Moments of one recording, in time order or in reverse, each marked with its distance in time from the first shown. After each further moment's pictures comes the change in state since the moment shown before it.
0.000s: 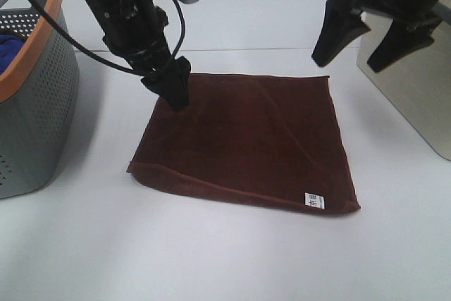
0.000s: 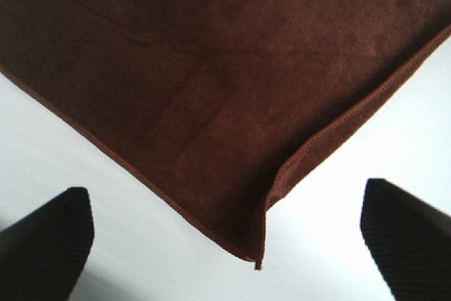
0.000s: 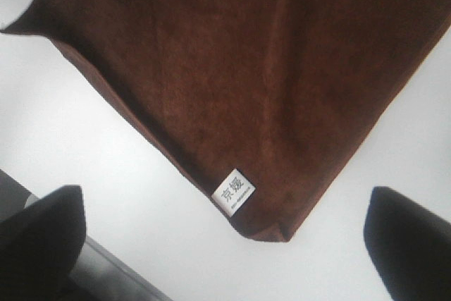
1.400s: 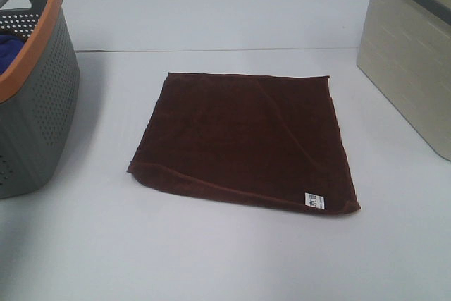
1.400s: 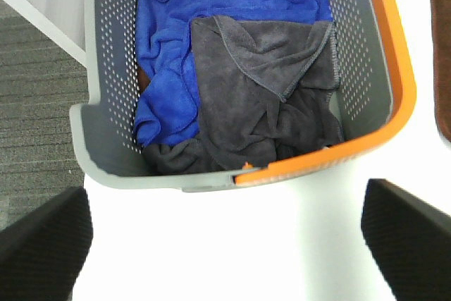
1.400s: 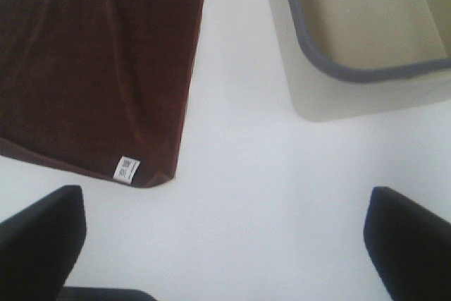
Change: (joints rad) left arm 0.577 -1.025 0.571 0.233 -0.005 -0.426; right arm -0.208 -0.837 0.308 -0.285 0.008 0.280
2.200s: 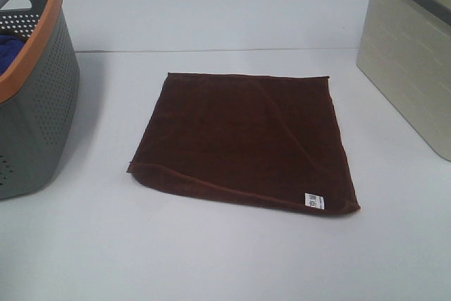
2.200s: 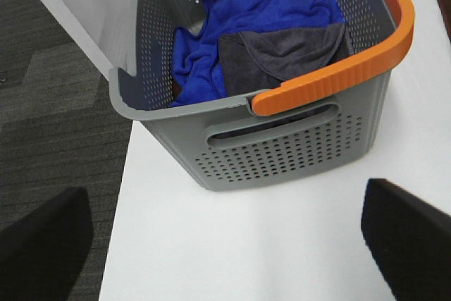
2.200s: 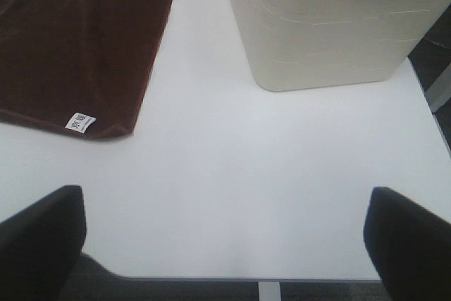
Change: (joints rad) left arm -0.077 -0.648 0.490 0.132 -0.157 -0.026; right arm 0.000 -0.941 0.582 -0.098 -0.004 -0.033
